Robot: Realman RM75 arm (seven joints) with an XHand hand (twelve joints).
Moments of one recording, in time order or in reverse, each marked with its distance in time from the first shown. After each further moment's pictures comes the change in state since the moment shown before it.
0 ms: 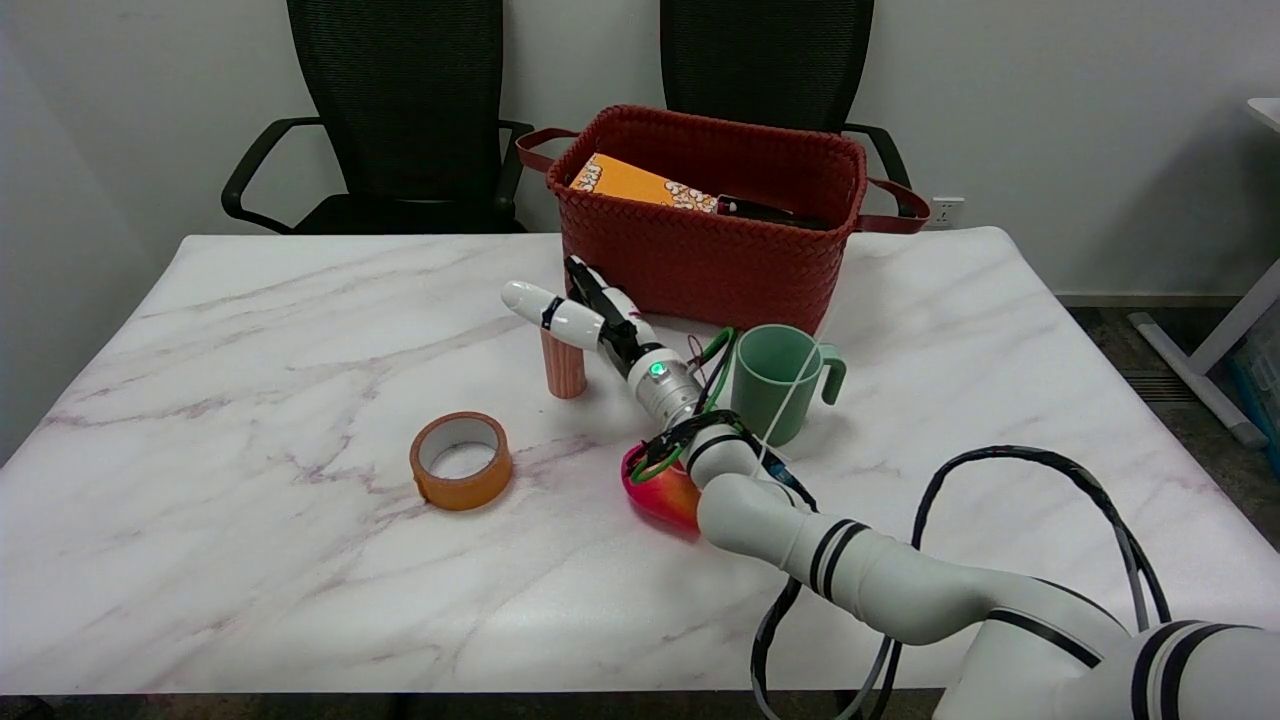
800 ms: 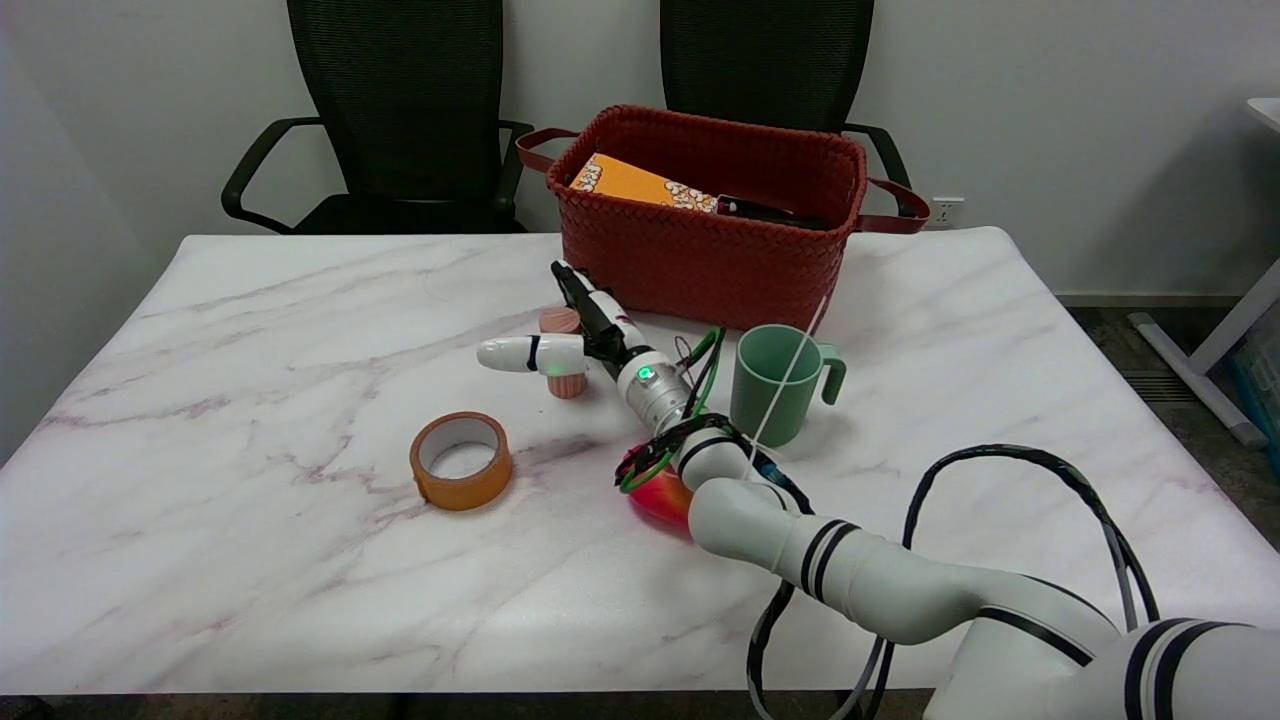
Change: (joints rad) arm 0.013 -0.021 -0.009 -0.033 -0.052 0.004 0.000
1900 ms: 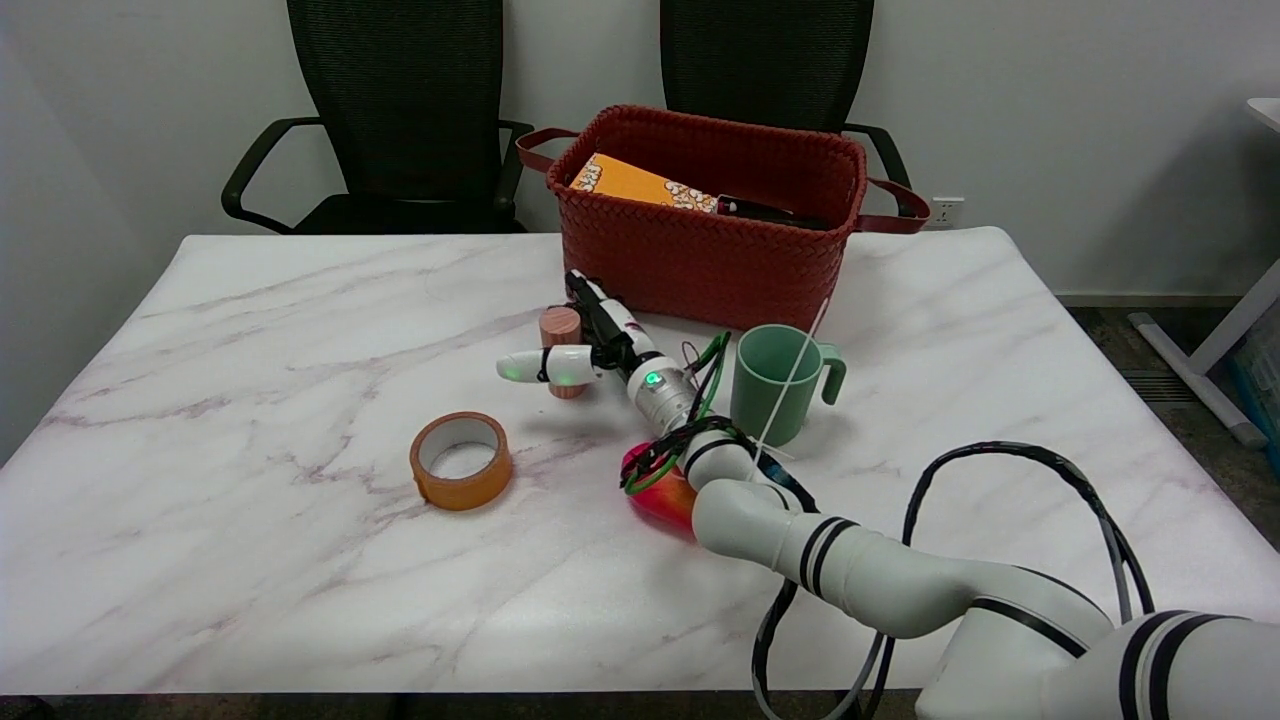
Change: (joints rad) arm 0.023 -0.008 0.008 -0.088 -0.031 0.013 -0.002
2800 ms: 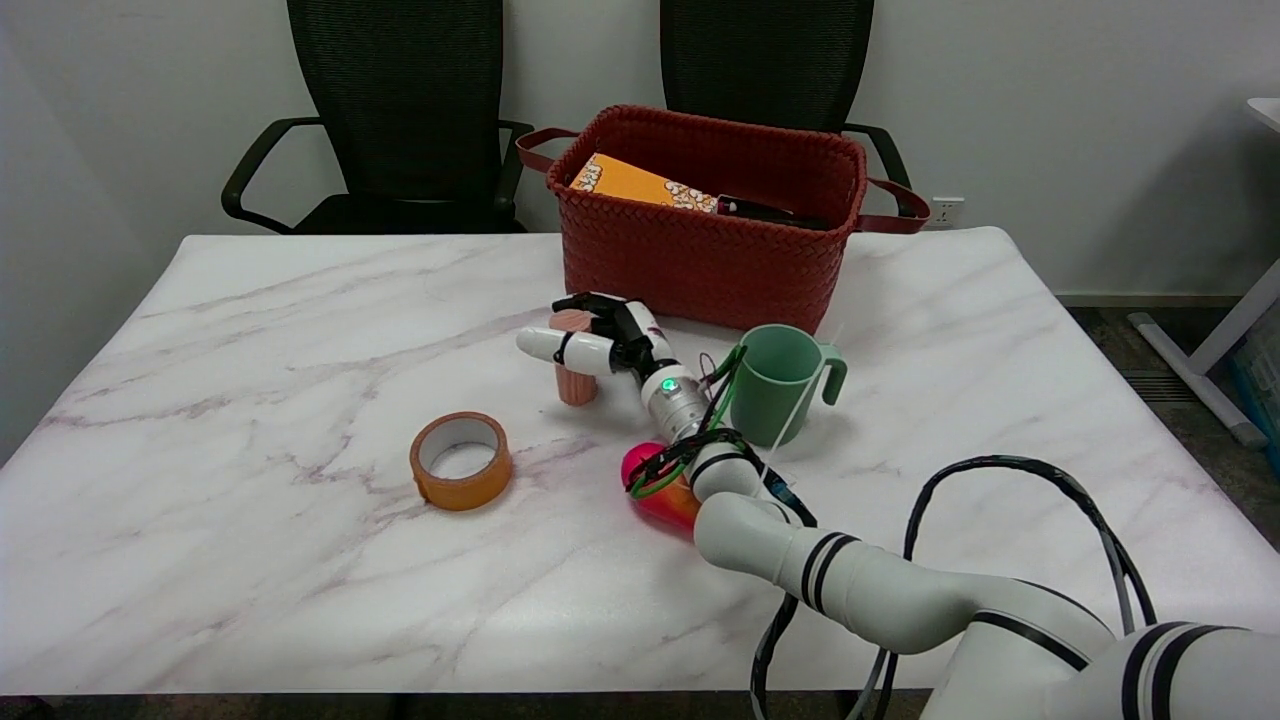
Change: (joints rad) arm -0.028 -0.007 -0.001 -0.006 0.073 0.082 0.037
